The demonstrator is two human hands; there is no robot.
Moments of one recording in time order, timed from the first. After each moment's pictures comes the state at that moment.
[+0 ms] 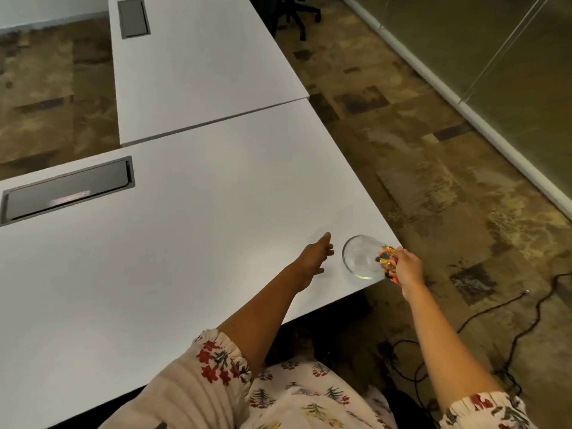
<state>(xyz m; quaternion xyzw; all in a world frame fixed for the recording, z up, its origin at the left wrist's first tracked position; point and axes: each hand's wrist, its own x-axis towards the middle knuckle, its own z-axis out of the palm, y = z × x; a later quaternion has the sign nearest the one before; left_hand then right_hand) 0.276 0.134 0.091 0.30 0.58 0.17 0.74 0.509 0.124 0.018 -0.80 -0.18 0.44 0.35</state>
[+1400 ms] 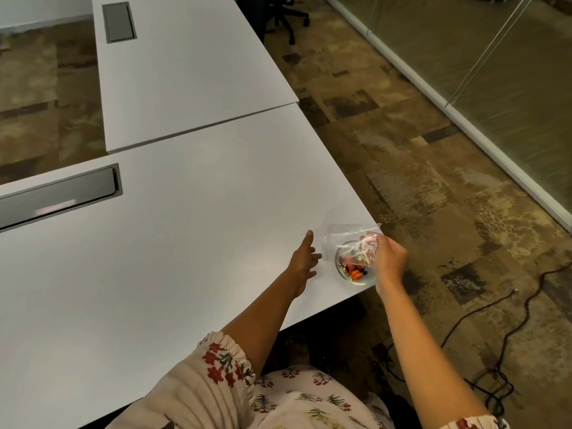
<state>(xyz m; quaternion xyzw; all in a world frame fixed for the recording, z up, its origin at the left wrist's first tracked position) 0.286 0.148 0.074 0.19 0.59 0.23 0.75 0.454 0.135 0.073 -0.76 -0.18 0.38 0.50</state>
